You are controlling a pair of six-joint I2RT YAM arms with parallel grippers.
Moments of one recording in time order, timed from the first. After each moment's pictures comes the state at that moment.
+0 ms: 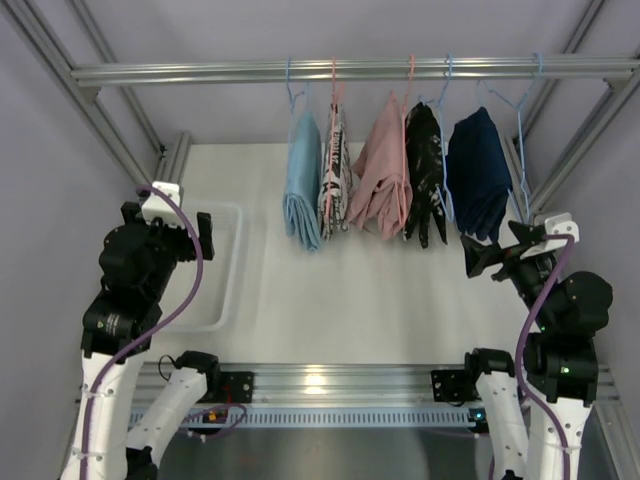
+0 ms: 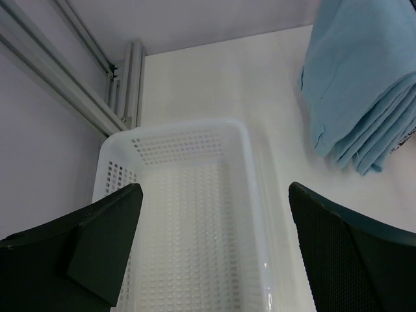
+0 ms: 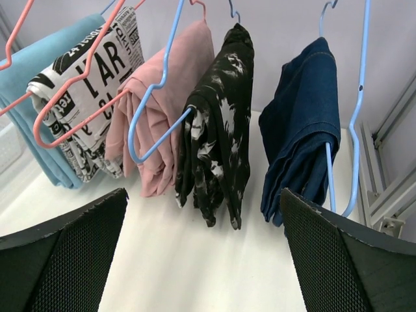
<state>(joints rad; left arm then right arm) -0.18 0.68 1.15 -0.70 -0.12 0.11 -0.13 0.37 0.91 -0.50 -0.41 0.00</state>
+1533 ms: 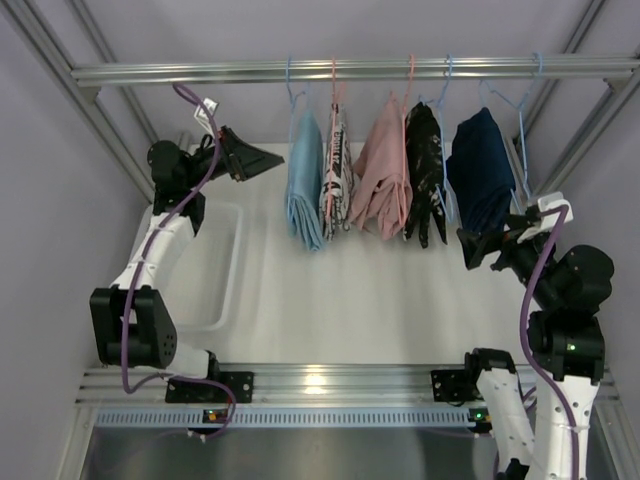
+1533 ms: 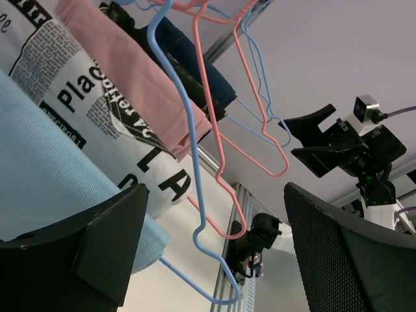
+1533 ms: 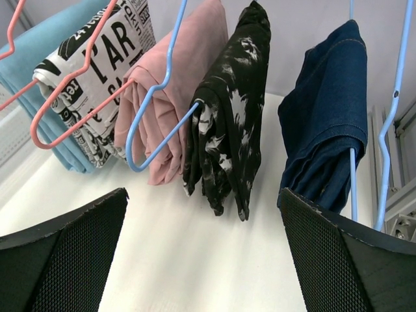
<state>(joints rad) -0.04 1.45 1.17 0.62 1.13 -1.07 -0.13 0.50 1.00 -0.57 -0.47 -0.03</state>
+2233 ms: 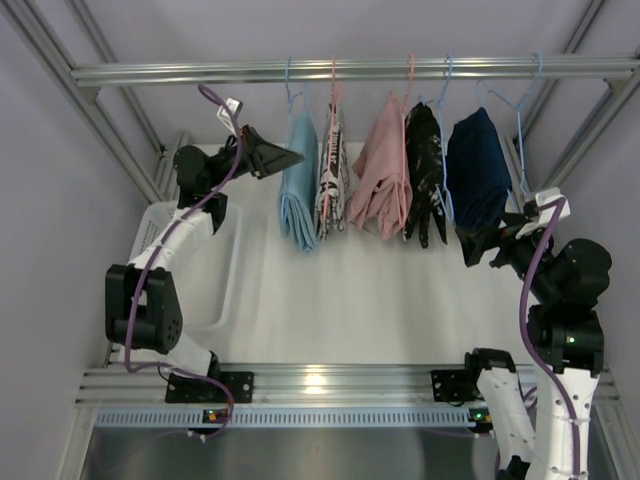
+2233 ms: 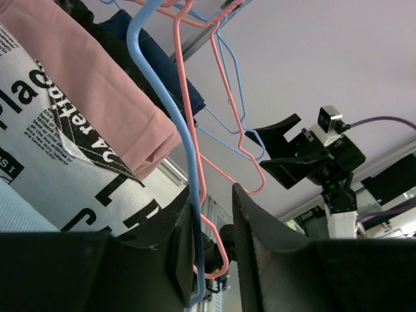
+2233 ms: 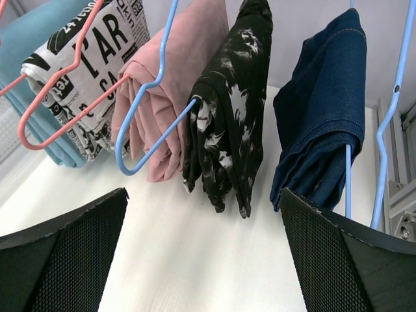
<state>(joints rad) -0.16 1.56 1.16 0.90 1.05 -1.27 -0.13 0.53 1.00 -0.56 -0.47 -0.03</state>
